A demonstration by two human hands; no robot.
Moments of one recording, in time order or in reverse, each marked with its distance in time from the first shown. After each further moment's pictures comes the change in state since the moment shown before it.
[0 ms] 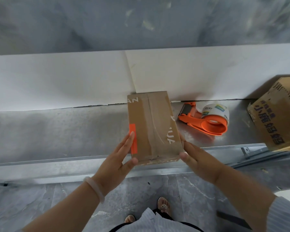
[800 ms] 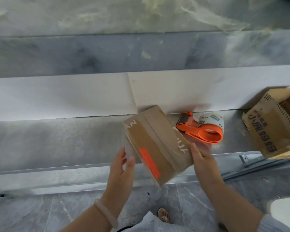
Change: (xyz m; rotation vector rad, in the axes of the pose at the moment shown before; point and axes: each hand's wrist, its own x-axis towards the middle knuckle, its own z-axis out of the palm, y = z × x) left_hand -0.005 0.059 0.027 -0.479 0.446 -0.503; right_hand -0.006 -0.032 0.006 0.593 0.629 0.463
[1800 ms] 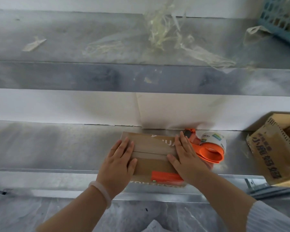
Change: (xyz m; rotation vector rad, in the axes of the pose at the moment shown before) left_hand 0.052 0.004 -0.022 1.102 -0.001 0.562; right_hand 0.043 -0.033 0.013 -0.939 -0.367 -0.528
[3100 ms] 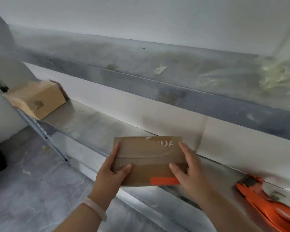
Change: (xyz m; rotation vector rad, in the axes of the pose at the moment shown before) left_hand -0.096 -0.056 -0.080 -0.964 0.576 -0.756; right_hand 0.026 -0.127 0.019 0.484 0.041 -0.436
